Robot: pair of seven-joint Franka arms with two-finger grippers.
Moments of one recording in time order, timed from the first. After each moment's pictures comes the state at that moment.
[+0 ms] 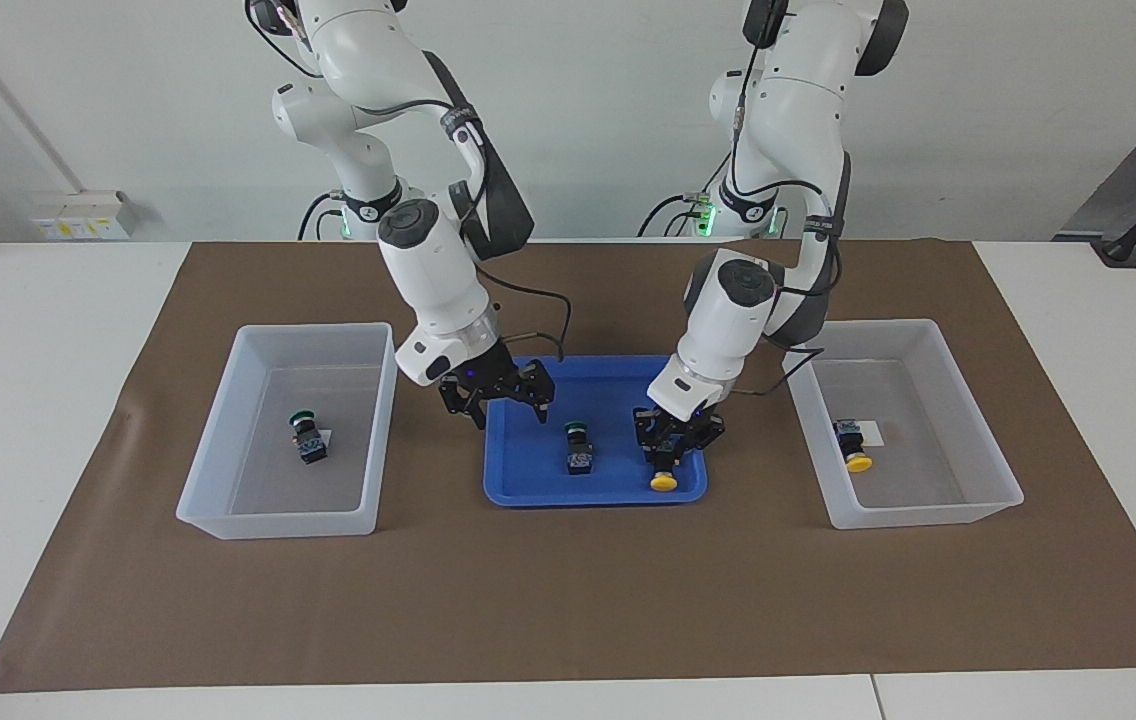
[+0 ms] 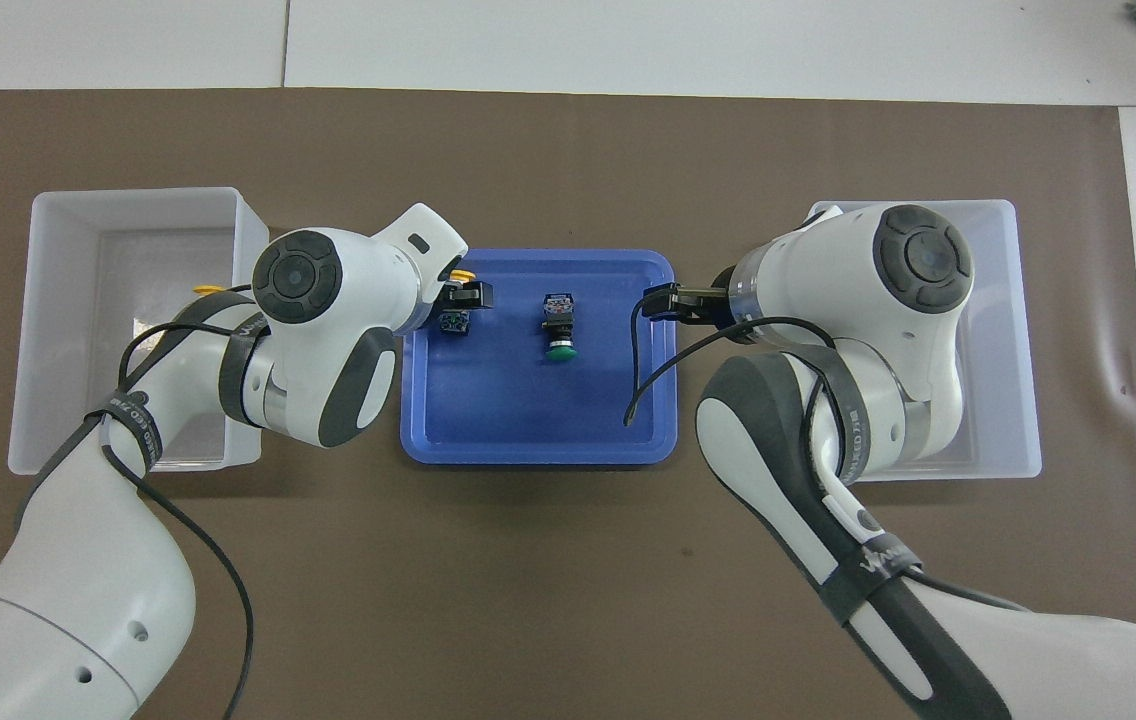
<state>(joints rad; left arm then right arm) -0.28 0.42 -0.18 -1.91 -0.04 2.57 -0.35 0.48 0.33 -0.05 -1.87 0.30 2.51 0.33</state>
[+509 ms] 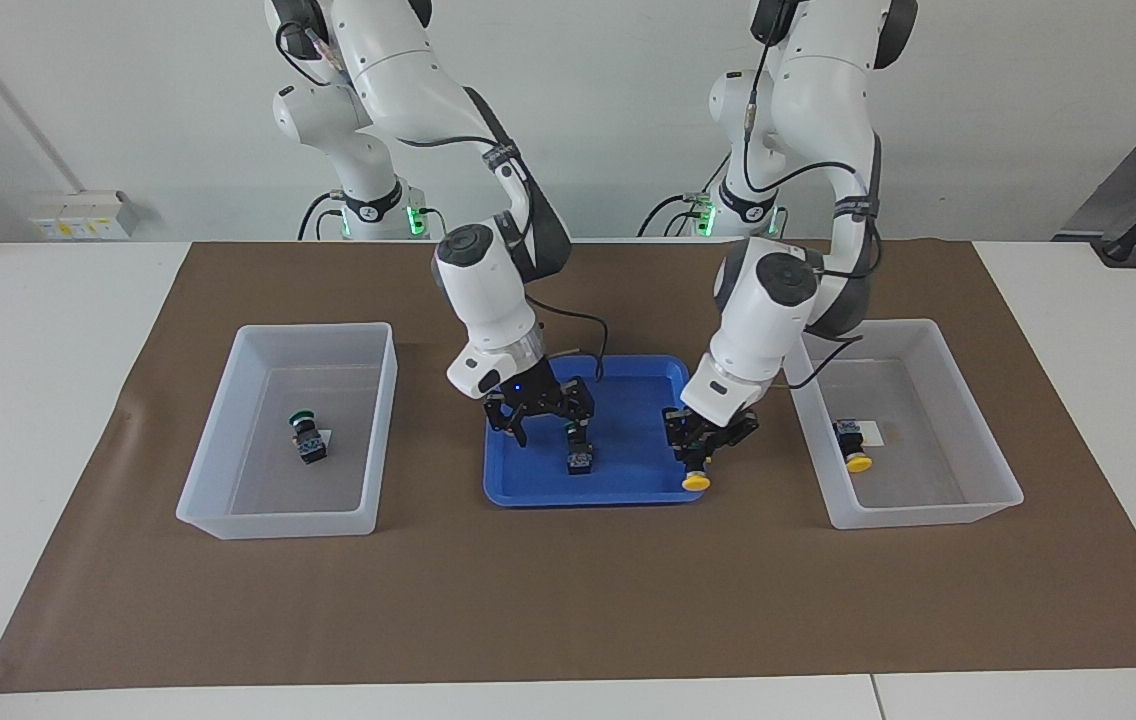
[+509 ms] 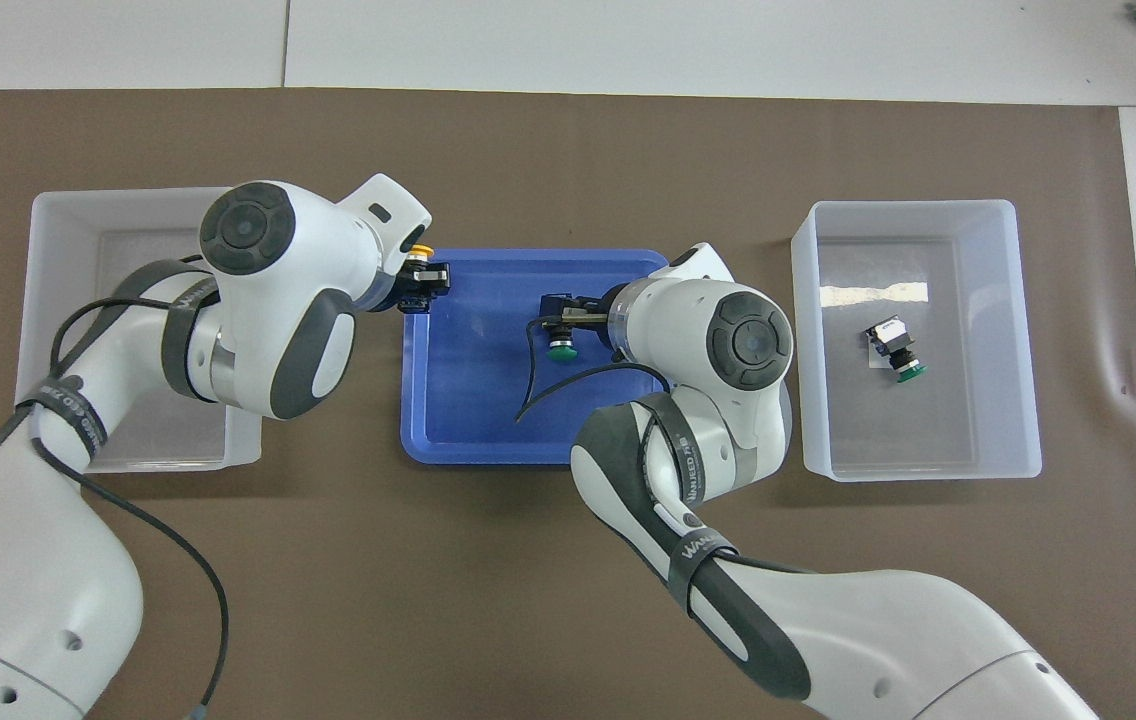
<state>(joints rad) -0.19 0.35 -0.17 -1.75 -0.04 2.26 -0.35 0.57 0.46 -0.05 -1.85 0.30 2.71 0.37</state>
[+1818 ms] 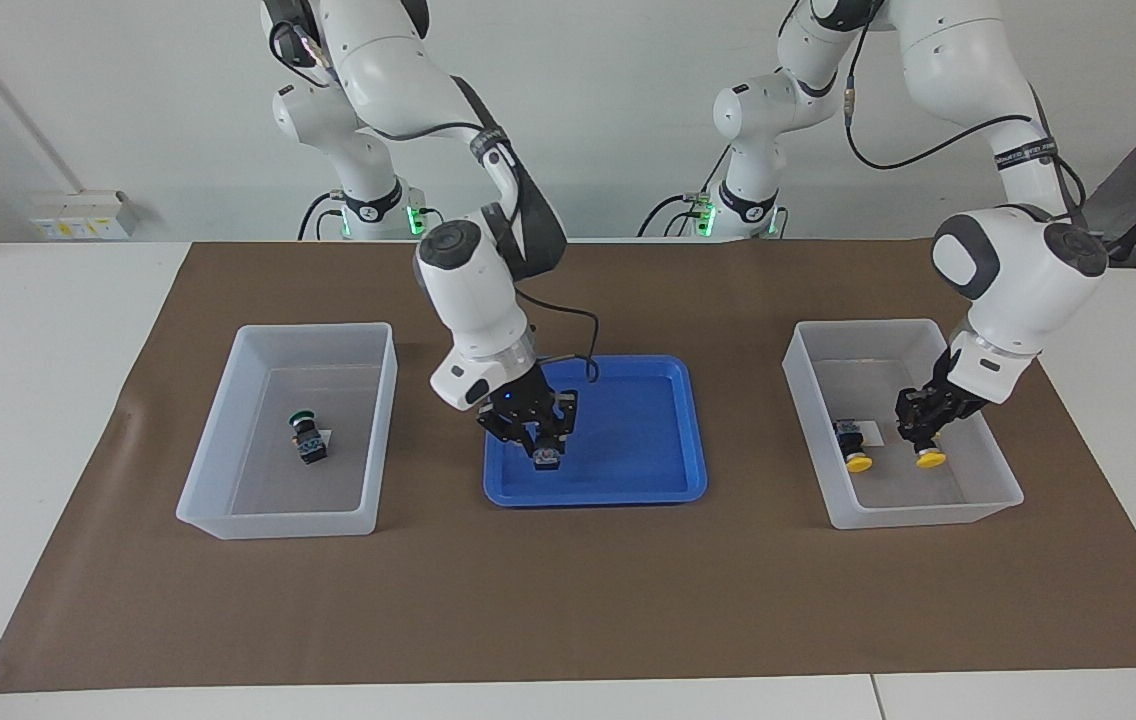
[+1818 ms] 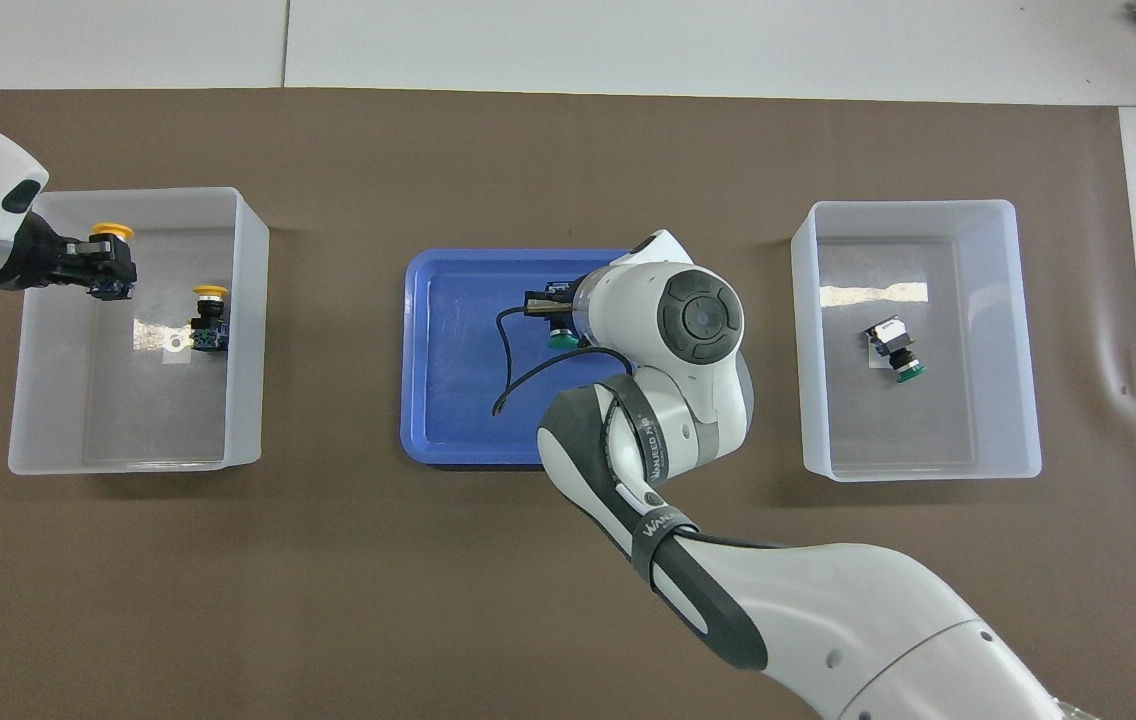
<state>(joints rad) 0.25 0.26 -0.16 -1.94 -0.04 2.30 0.06 0.46 0.39 -0.08 -1.66 0.25 2.32 0.30</state>
